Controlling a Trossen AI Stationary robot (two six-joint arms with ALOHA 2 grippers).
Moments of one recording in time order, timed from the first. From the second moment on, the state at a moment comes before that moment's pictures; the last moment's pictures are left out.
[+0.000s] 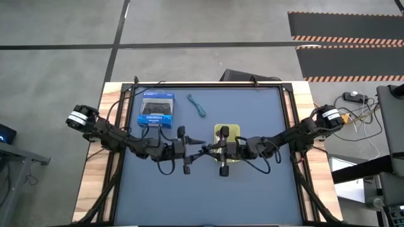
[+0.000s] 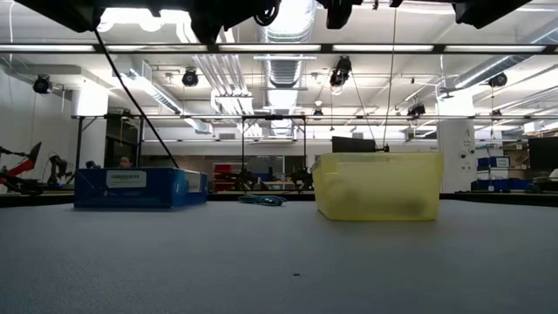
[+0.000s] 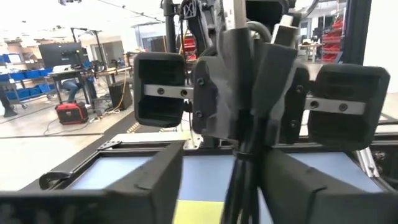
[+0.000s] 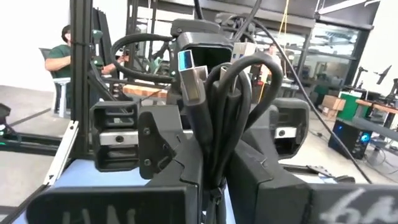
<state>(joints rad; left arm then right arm) -0.35 1.50 0.71 0.91 -0.48 0.12 0.29 1.63 0.82 0.95 0.30 -0.19</state>
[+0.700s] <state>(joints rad) -0.35 1.34 0.71 0.49 -0.51 0.12 0.27 1.34 0.91 0.24 0.48 0.15</state>
